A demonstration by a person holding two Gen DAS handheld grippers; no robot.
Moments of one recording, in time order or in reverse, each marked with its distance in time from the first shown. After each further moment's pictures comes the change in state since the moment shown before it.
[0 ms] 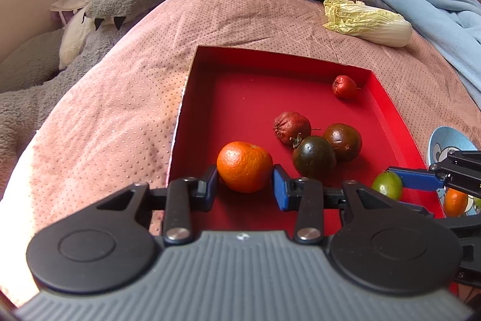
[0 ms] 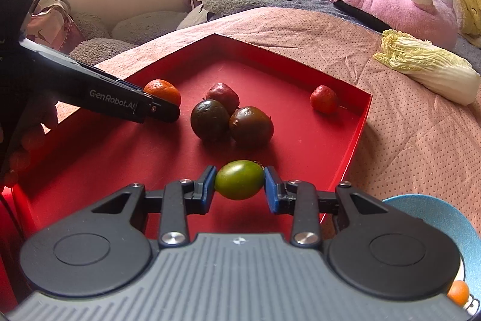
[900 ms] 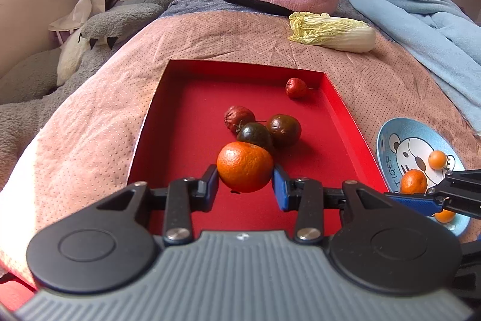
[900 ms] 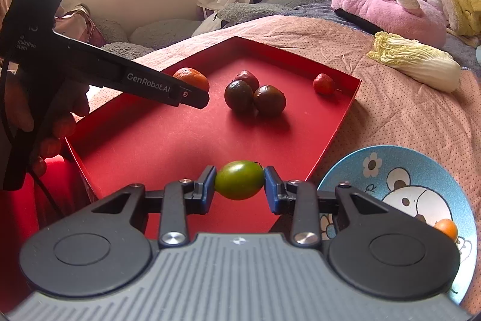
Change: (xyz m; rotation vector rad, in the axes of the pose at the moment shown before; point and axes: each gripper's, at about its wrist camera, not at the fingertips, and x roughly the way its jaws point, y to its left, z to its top) left arm -0.047 -0.046 -0.029 0.035 -0.089 -0.022; right arm -0.075 0.012 -0.045 0.001 -0.043 0.021
